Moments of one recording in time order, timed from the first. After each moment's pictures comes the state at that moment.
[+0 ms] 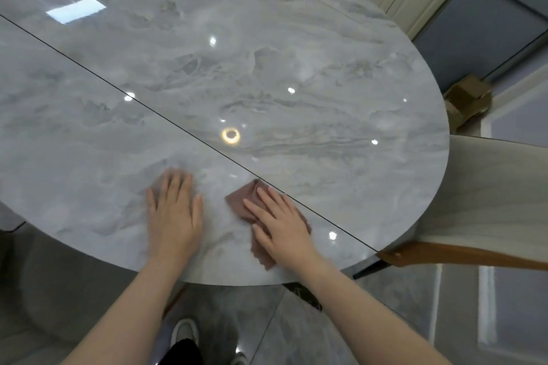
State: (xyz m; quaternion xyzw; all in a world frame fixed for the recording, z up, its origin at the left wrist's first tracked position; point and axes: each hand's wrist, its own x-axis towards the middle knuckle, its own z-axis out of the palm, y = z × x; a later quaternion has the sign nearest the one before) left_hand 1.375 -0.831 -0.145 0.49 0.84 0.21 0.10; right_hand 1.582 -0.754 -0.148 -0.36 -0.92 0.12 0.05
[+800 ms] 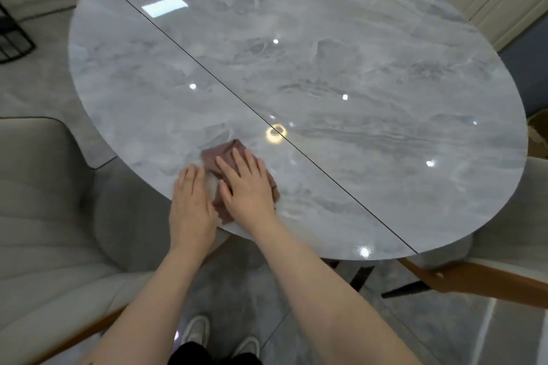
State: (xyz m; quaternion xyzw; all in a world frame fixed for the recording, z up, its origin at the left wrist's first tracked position) left_hand 1.386 -0.910 -0.165 0.41 0.88 0.23 0.05; right_hand 1.460 -0.809 -0.158 -0.34 -0.92 0.14 0.12
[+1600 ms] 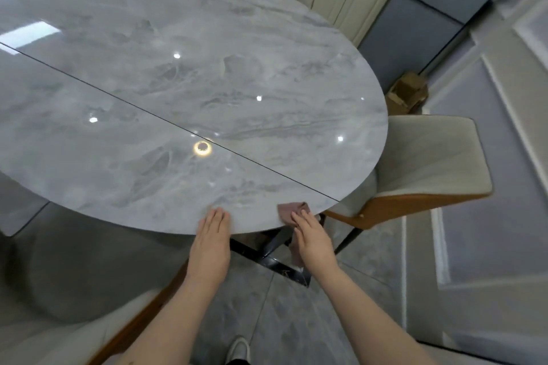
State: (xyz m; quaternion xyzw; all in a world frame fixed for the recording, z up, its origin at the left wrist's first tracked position) left_hand 1.458 -0.929 -0.148 0.65 0.73 0.19 0.12; right_hand 1.680 -0.868 -0.125 -0.61 -0.76 0.21 0.09
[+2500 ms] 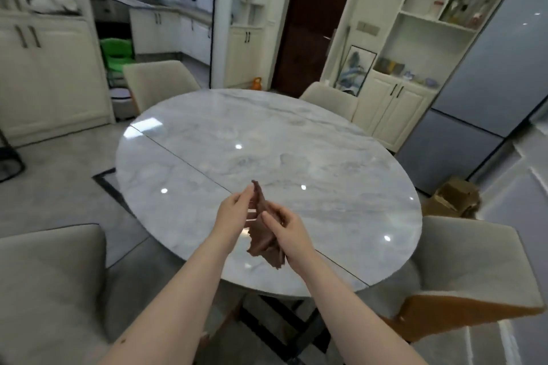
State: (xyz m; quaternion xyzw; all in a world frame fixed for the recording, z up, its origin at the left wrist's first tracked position) left_hand 1.388 -0.930 0.105 0.25 0.60 0.62 0.44; right_hand 1.511 -0.890 0.082 -0.39 -0.62 0.61 0.32
